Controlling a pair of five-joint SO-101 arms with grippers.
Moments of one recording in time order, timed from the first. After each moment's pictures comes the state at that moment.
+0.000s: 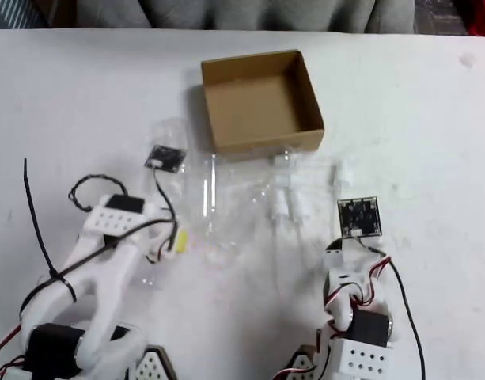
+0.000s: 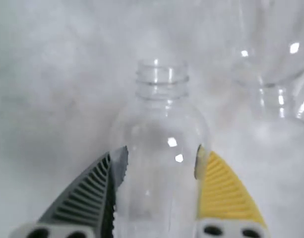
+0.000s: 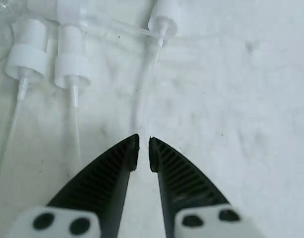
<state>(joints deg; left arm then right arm) 4.6 -19.7 55.0 57.1 -0.9 9.5 -102.8 96.4 60.2 18.7</state>
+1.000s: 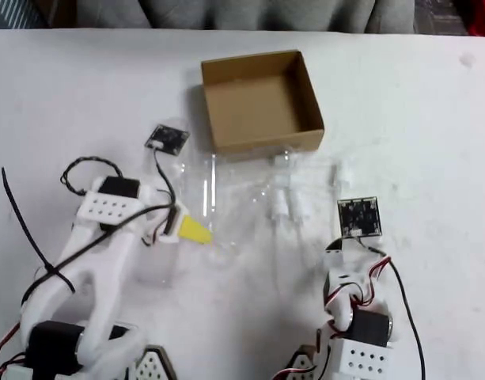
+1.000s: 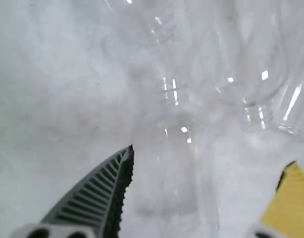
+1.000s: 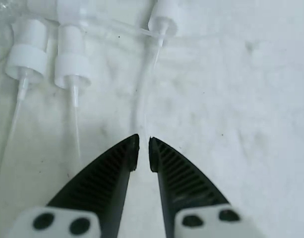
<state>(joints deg) 3.6 -18.7 45.1 62.6 -6.8 9.5 -102.8 96.4 60.2 18.7</state>
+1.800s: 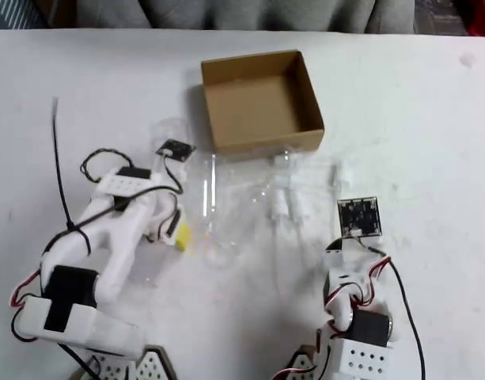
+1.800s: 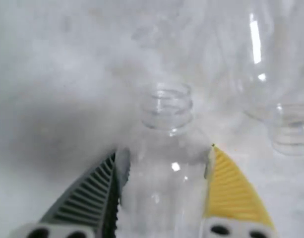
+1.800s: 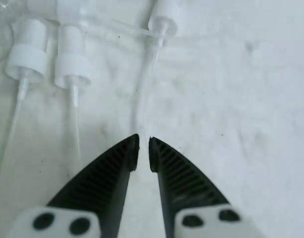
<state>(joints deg) 2.2 2.2 39.1 60.3 -9.5 9.5 -102.8 96.4 60.2 18.7</state>
